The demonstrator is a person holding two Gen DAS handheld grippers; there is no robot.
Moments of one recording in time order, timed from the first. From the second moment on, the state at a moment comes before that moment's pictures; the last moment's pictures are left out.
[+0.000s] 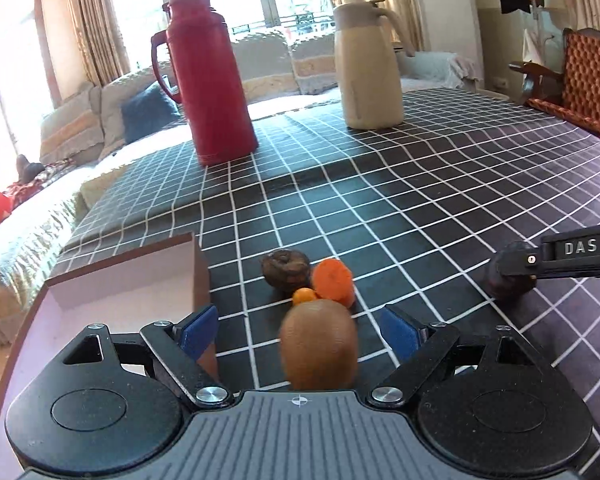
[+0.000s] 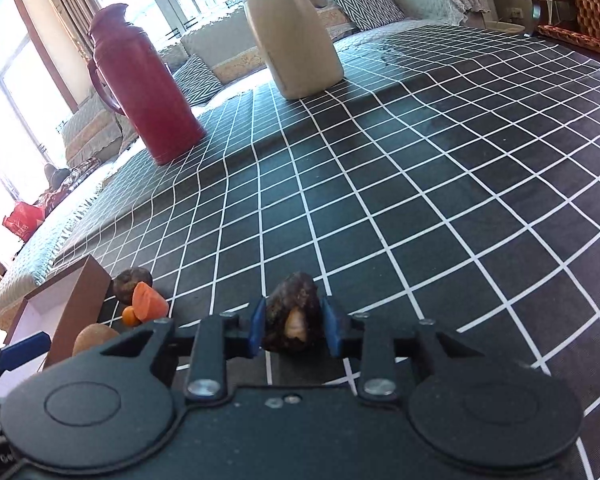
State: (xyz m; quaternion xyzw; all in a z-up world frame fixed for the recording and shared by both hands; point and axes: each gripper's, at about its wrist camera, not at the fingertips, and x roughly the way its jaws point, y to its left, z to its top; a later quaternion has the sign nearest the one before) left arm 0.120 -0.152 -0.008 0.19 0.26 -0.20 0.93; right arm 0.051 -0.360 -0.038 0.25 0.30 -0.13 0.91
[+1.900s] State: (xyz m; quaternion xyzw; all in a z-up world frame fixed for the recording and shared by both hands) left arm 0.144 -0.026 -0.003 0.01 0.30 -0.10 0.95; right arm 0.046 -0.339 -0.034 0.21 0.28 -0.10 0.93
